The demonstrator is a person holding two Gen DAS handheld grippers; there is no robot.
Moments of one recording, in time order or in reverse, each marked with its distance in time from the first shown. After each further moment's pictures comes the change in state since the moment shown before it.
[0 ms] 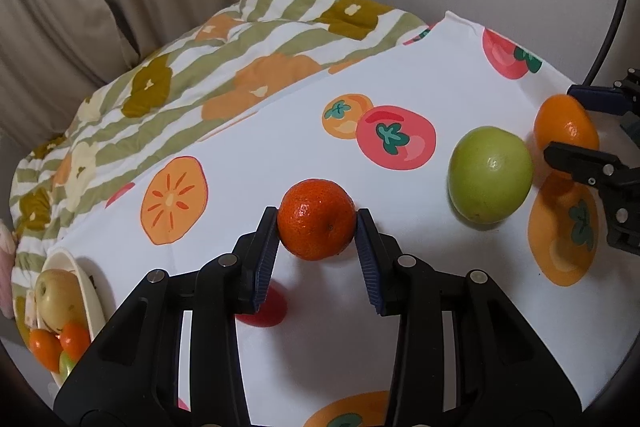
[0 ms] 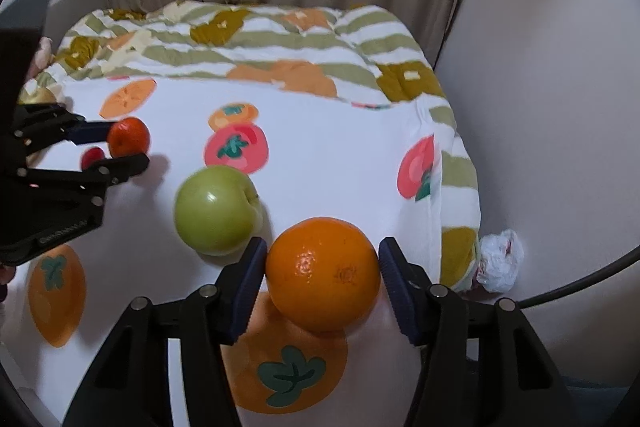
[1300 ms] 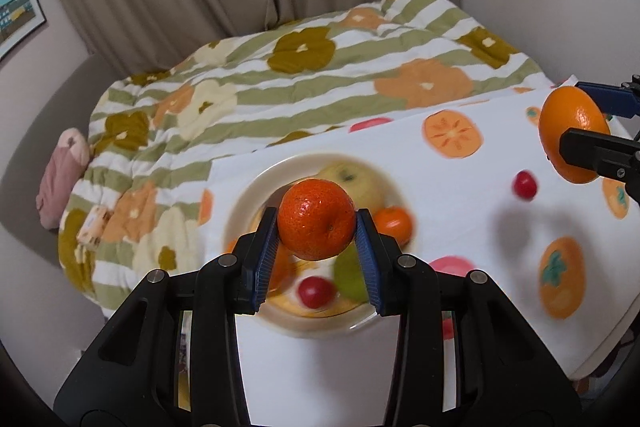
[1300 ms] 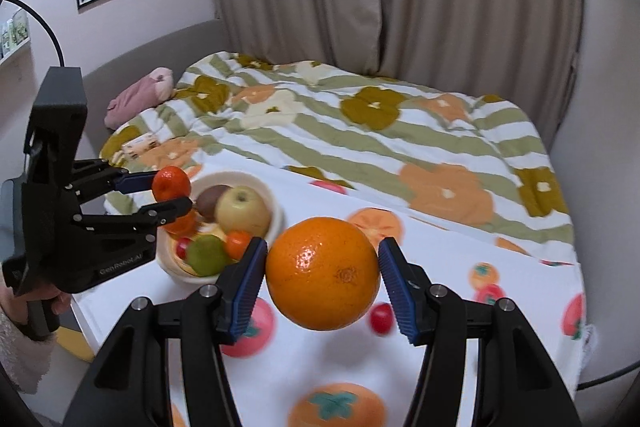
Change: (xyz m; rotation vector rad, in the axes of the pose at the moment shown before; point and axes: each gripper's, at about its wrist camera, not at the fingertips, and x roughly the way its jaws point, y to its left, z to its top) left arm -0.130 0.233 -0.108 -0.257 0.001 0.224; right arm -0.088 0.227 0.109 -0.132 -0.180 0.367
